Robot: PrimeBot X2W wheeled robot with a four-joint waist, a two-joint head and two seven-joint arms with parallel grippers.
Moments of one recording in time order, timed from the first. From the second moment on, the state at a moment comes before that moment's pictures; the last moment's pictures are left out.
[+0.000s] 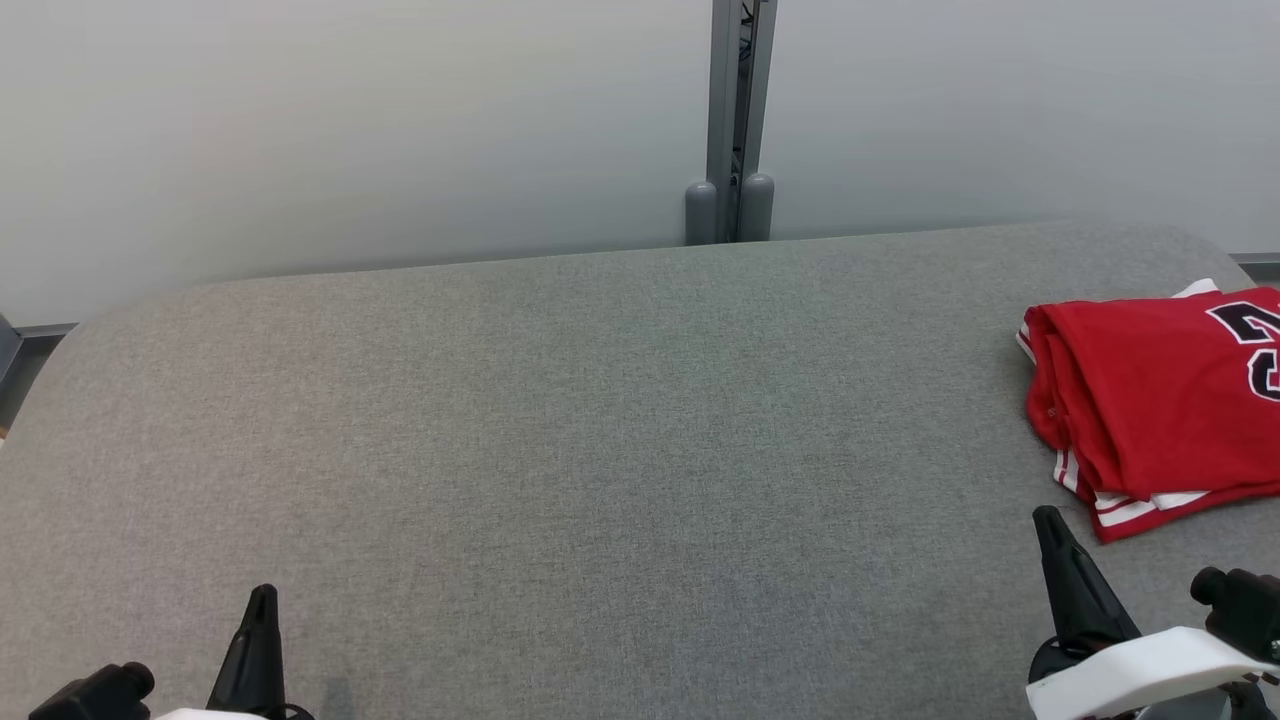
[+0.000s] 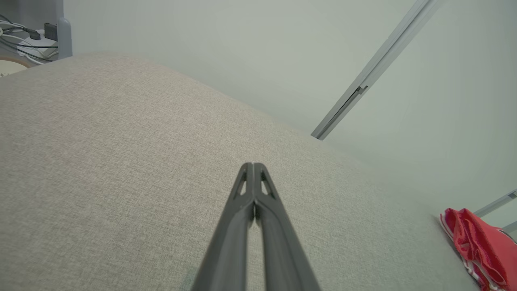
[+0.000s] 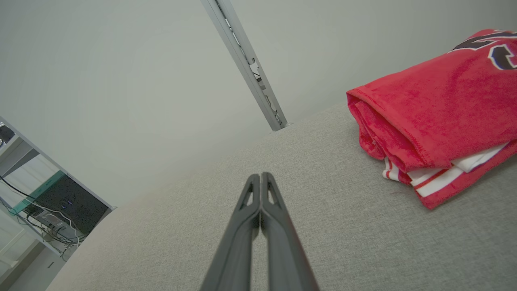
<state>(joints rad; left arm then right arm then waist) 0.16 0.23 -0.10 0.07 -0.78 0.12 -0.13 0.04 -0.05 0.01 0.10 0.56 0.13 -0.03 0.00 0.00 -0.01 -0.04</state>
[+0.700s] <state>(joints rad) 0.09 0.18 -0.05 0.12 -1.02 0.05 -0.06 0.00 -0.06 -0.01 0.14 0.87 0.13 0.00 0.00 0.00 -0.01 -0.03</state>
